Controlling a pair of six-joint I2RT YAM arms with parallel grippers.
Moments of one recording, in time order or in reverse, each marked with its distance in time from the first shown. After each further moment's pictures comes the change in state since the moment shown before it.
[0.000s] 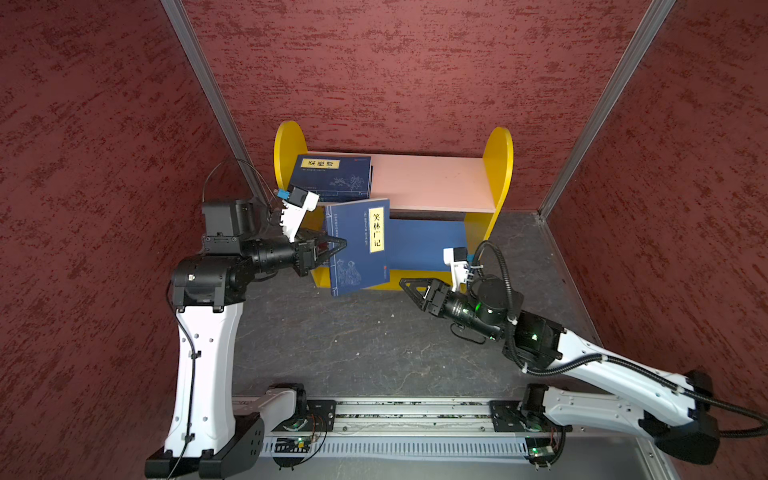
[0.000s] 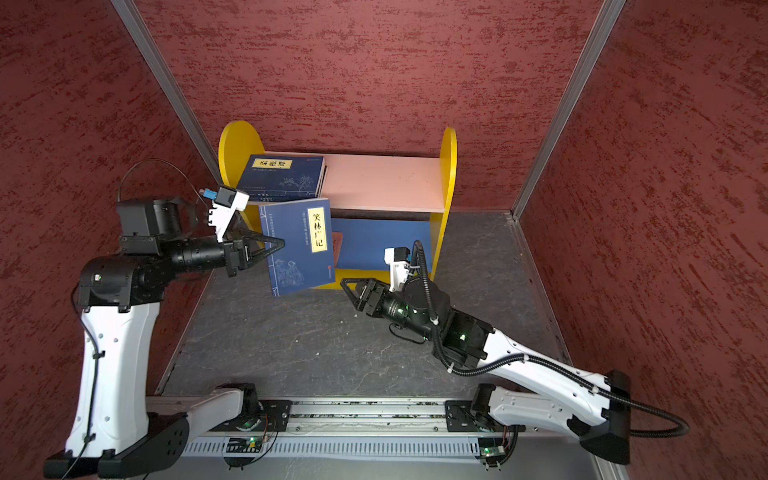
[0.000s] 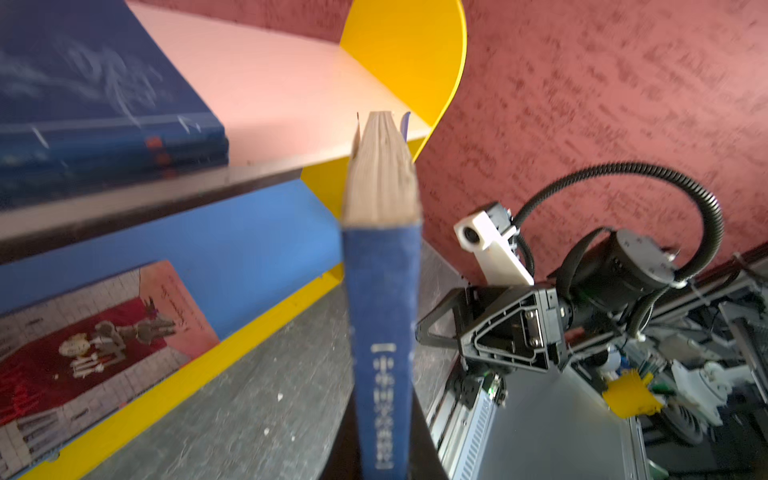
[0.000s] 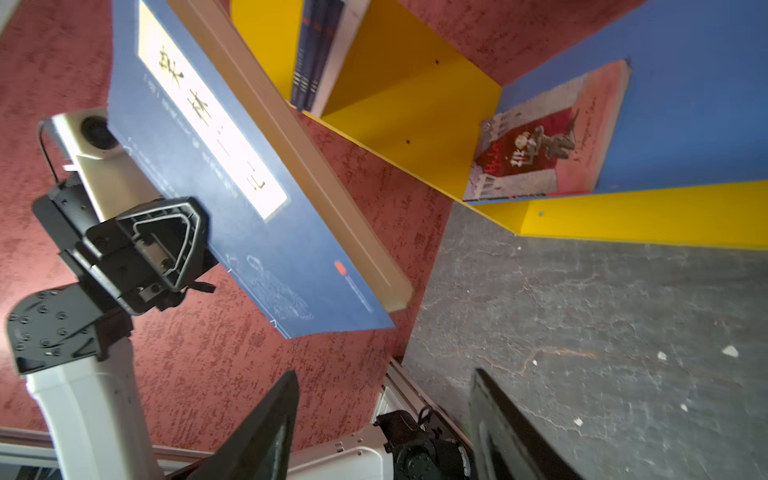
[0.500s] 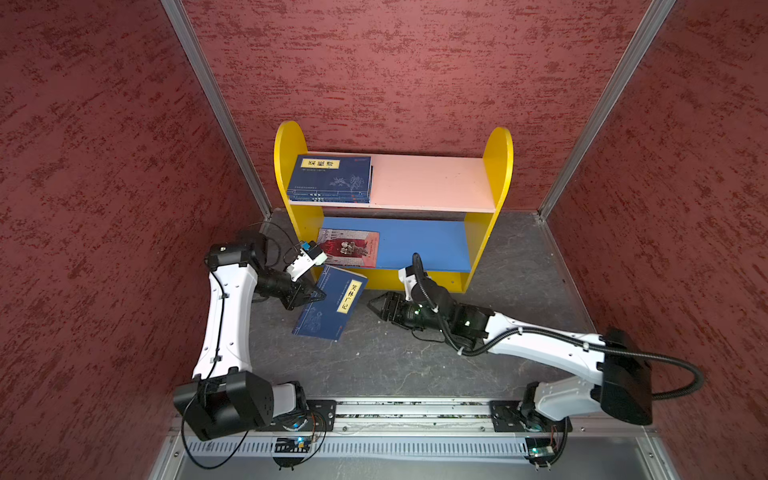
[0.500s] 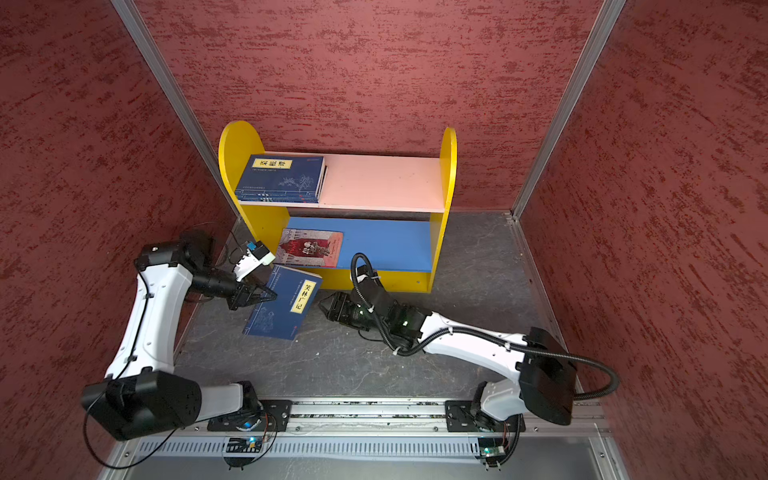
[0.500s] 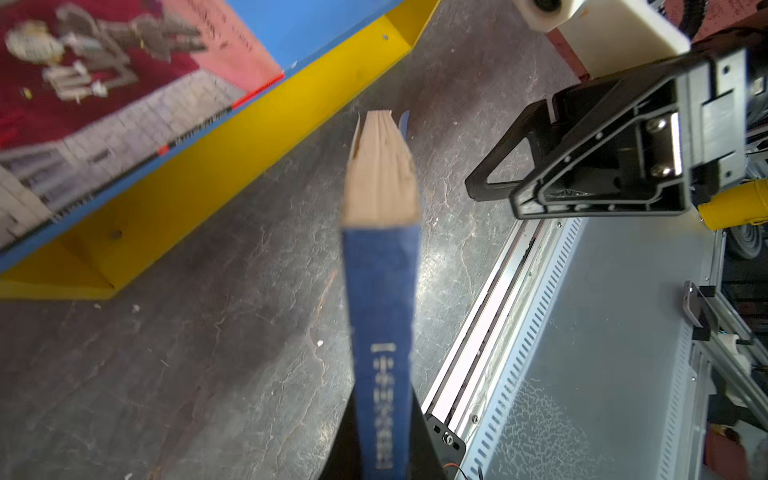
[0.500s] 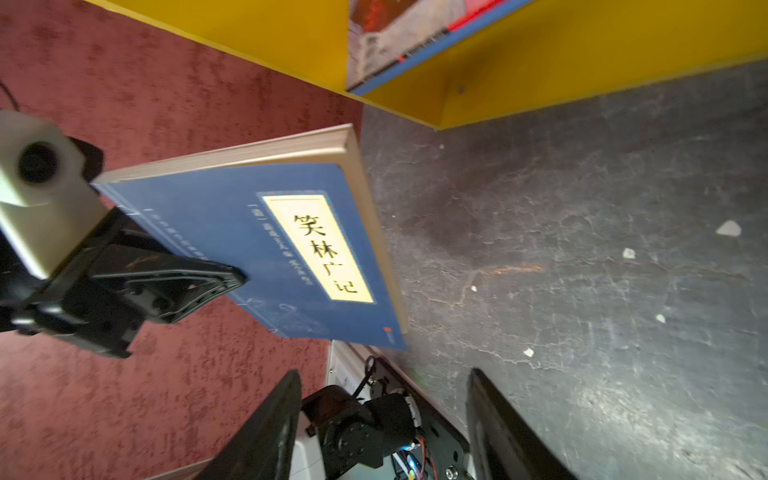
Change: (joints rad) left arm 0.172 0.138 -0.279 -0.563 -0.214 0.974; right arm 0.000 0.327 0.027 -0.015 -0.102 0.137
